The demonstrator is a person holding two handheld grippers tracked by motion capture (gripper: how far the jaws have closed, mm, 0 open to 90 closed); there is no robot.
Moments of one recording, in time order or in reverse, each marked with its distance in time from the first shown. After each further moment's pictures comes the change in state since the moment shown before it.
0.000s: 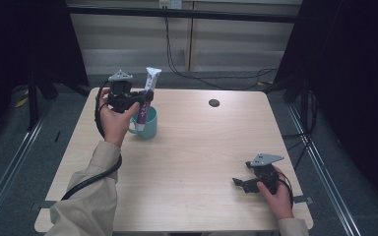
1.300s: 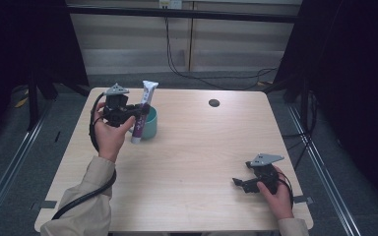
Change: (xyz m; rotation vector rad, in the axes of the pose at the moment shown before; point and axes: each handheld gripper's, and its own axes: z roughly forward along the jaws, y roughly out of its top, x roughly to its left) left arm -0.011 -0.030 -0.020 0.026 -0.003 -0.011; right arm 0.000 0.000 0.000 0.001 0.000 0.000
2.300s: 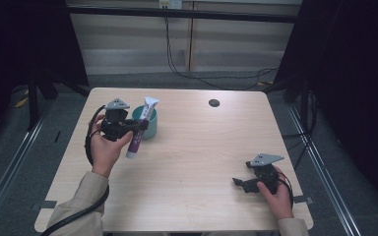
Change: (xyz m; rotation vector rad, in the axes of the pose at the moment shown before) left arm -0.012 -0.029 -0.013 0.101 -0.026 0.028; right arm 0.000 0.000 0.000 0.000 0.000 0.000
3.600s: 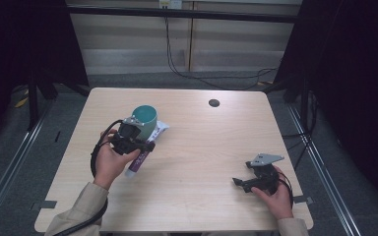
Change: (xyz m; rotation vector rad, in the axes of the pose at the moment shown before) left arm -0.020 -0.029 0.021 0.256 -0.071 0.052; right arm 0.000 0.000 0.000 0.001 -0.002 0.005
